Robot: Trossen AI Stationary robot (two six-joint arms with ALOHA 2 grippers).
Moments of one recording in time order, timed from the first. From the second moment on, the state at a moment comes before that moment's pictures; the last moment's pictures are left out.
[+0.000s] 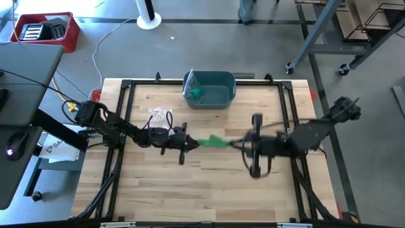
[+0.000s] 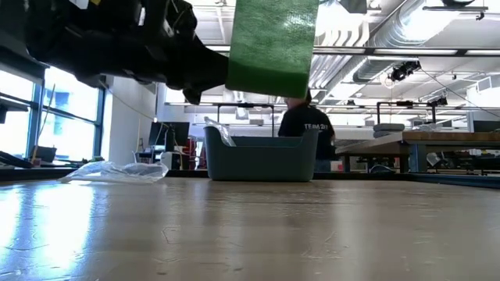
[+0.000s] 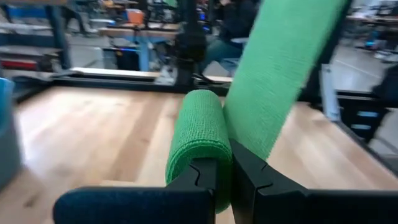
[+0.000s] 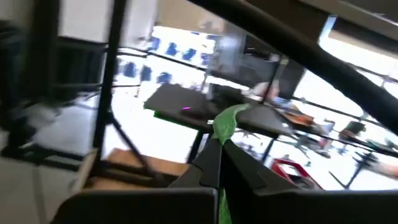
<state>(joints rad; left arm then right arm) -0.15 1.64 0.50 1.05 -0.13 -0.09 0.58 1.32 1.39 -0.02 0.60 -0.32</state>
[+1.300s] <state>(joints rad) -0.35 1.64 0.67 1.07 0.04 0.00 0.06 1.34 1.39 -0.90 0.54 0.15</state>
